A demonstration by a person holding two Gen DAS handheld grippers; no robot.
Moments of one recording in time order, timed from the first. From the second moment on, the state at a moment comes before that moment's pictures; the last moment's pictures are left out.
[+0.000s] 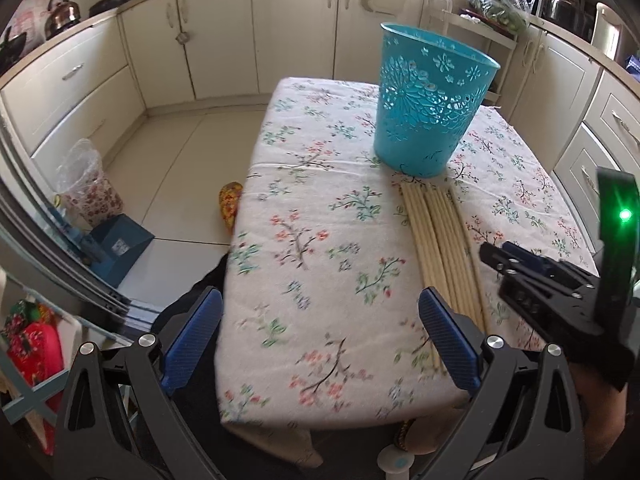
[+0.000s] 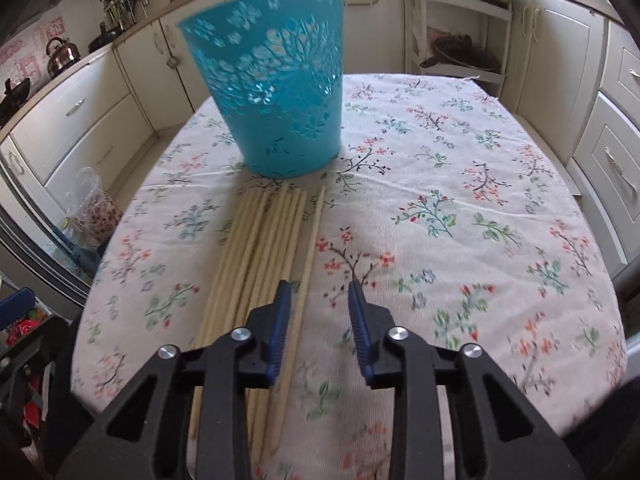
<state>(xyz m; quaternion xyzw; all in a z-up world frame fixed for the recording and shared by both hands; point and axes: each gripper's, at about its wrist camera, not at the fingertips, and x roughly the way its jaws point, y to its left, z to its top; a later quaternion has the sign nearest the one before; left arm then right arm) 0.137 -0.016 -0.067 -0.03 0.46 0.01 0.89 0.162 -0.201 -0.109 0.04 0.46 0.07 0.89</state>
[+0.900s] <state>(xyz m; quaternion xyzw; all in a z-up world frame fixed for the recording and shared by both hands) 0.263 -0.079 -0.127 0.01 0.51 0.01 0.86 0.197 -0.222 -0.119 0.01 0.47 0.11 0.87</state>
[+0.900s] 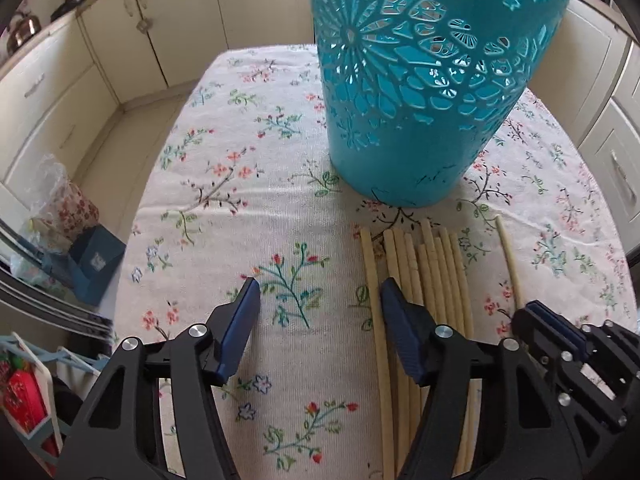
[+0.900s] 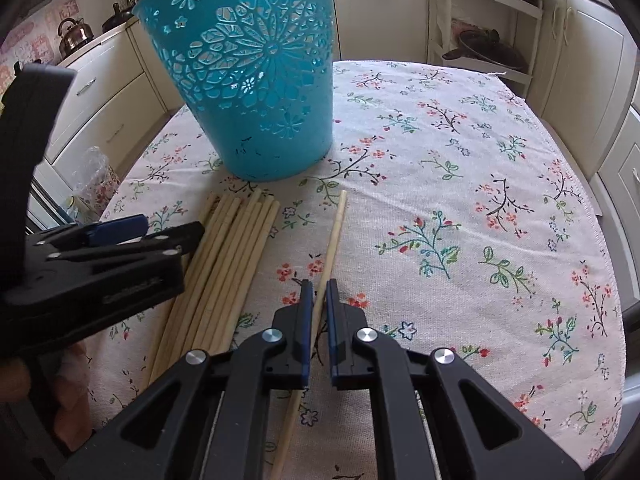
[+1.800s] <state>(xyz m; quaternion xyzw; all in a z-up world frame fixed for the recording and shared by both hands) 0.252 -0.017 0.082 -0.14 0.26 -0.12 0.95 0.200 -0.224 -0.121 0.02 0.46 0.12 0.88</state>
